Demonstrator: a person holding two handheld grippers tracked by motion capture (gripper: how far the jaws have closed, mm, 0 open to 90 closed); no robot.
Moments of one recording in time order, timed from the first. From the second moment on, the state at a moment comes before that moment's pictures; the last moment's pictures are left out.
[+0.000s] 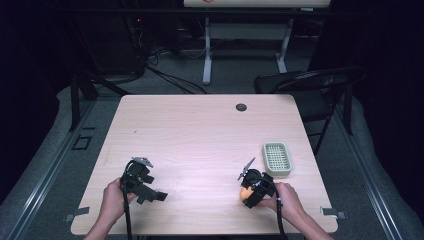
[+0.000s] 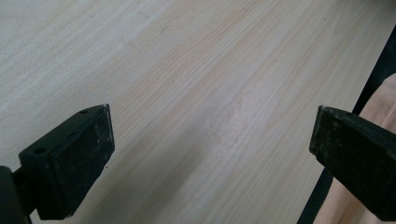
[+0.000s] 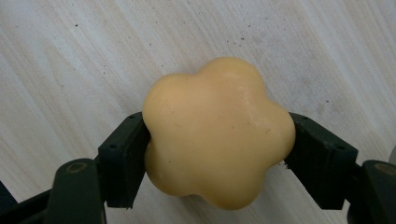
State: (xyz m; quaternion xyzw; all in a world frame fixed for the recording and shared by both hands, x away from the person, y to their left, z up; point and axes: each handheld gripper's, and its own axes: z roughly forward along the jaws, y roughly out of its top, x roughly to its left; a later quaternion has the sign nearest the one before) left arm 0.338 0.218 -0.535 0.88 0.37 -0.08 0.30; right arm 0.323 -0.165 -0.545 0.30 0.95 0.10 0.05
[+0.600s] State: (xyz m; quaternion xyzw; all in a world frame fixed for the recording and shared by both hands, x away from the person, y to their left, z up) left arm 0.334 0.216 -0.533 0.88 0.36 -0.08 0.29; right arm 0.319 -0.167 -0.537 0.30 0.95 0.11 0.06
